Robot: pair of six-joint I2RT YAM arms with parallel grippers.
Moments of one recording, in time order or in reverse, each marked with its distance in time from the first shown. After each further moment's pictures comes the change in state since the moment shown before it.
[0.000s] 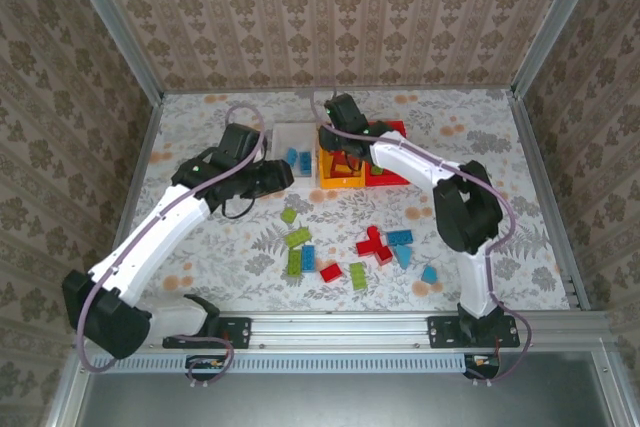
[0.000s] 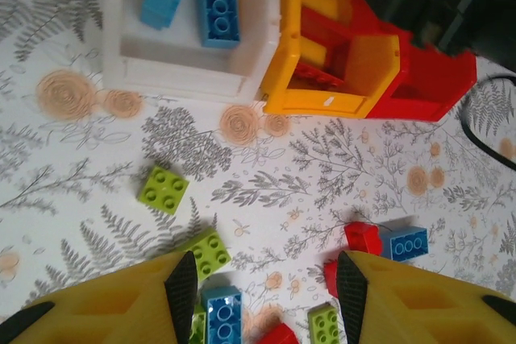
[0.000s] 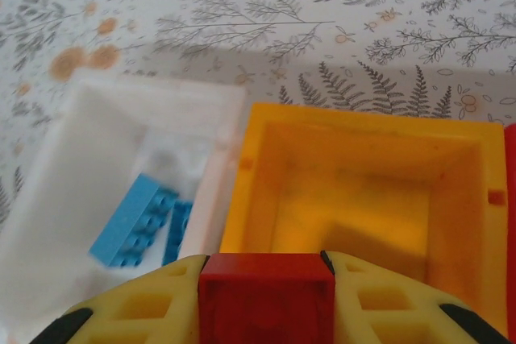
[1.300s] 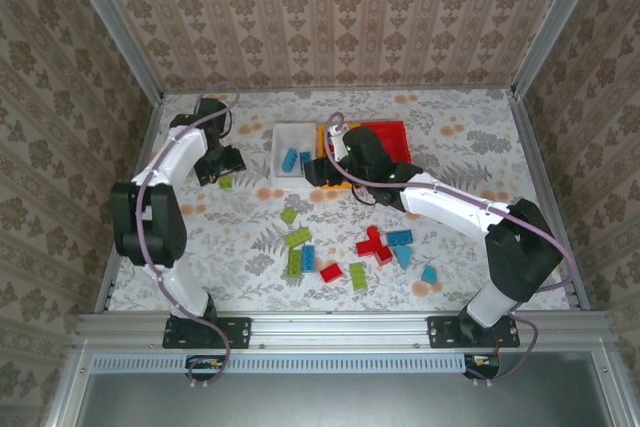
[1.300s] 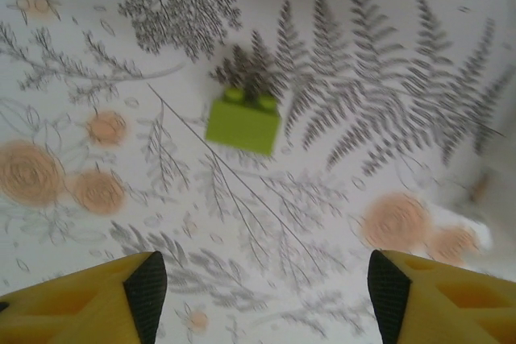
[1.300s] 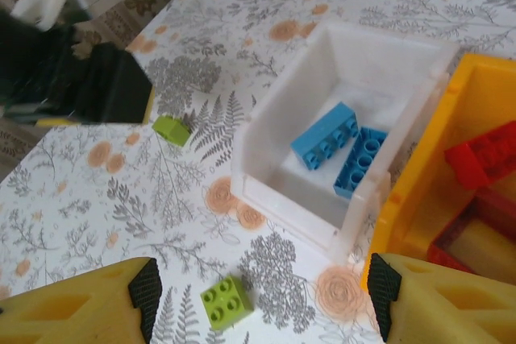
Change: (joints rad) left arm 0.441 0.550 0.266 -0.201 -0.169 0.231; right arm 0.112 -0.465 -0.554 0.328 -0.248 -0.104
